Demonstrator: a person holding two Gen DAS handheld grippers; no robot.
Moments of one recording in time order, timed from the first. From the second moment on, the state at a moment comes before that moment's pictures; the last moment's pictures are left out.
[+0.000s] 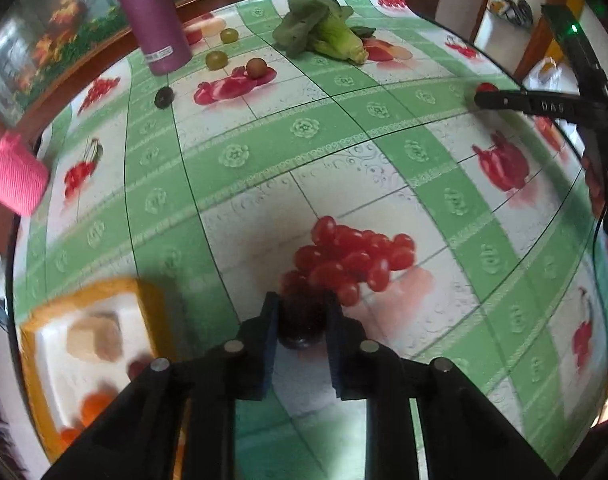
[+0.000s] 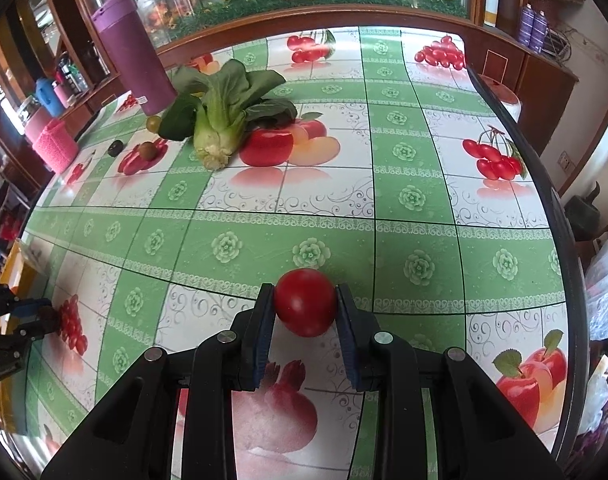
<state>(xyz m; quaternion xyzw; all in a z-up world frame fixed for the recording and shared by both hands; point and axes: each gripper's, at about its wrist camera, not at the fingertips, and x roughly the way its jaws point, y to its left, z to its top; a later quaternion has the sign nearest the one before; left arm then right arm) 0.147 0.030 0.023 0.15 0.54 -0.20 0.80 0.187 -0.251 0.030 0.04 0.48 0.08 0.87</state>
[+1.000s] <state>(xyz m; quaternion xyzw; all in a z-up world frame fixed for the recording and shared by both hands) -0.011 0.162 0.087 -0.08 0.44 -0.07 0.89 0.086 -0.045 0.078 -0.02 0.46 0.26 0.85</state>
